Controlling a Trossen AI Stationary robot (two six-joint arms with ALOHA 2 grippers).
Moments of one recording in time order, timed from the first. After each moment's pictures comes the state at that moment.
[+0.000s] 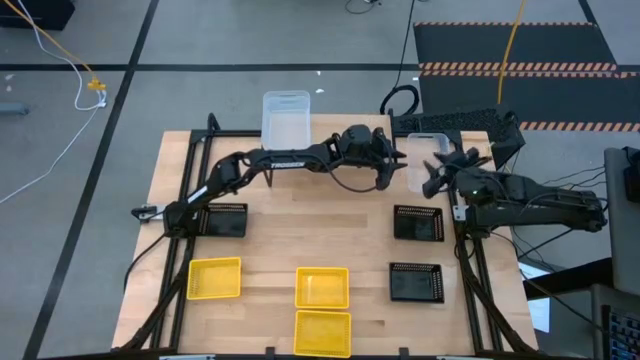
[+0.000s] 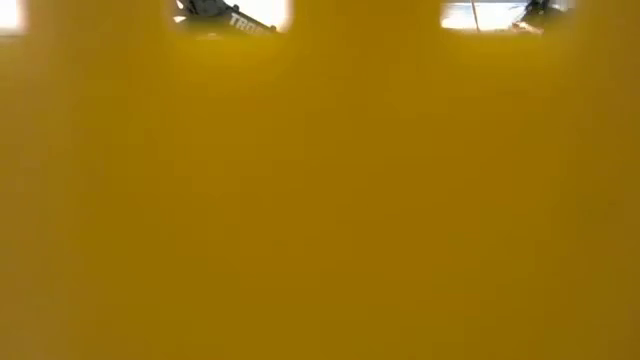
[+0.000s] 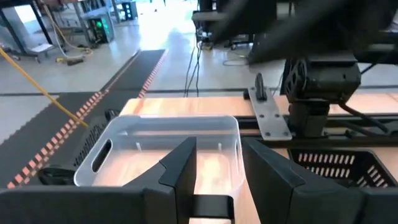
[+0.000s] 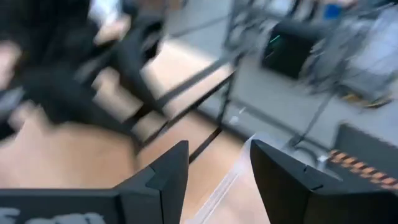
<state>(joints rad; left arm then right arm) 0.29 2.42 2.05 0.16 0.26 0.14 -0.10 0.49 0.58 -0.70 0.77 0.32</state>
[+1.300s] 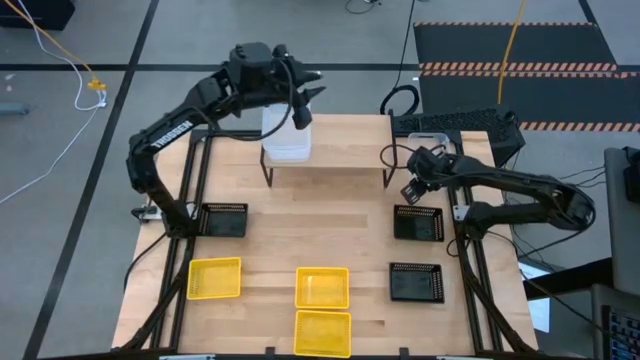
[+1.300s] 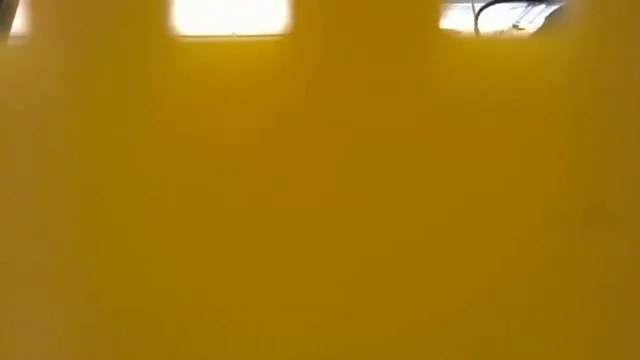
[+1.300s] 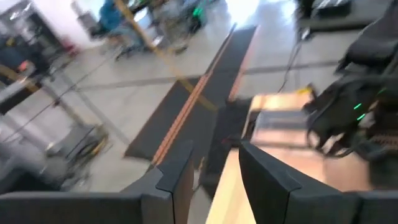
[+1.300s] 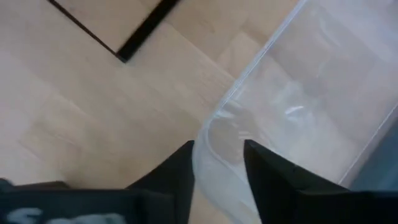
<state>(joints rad) 0.45 1.68 2.05 -0.65 -0.04 0.37 -0.59 1.08 0.56 -0.72 0.18 0.28</state>
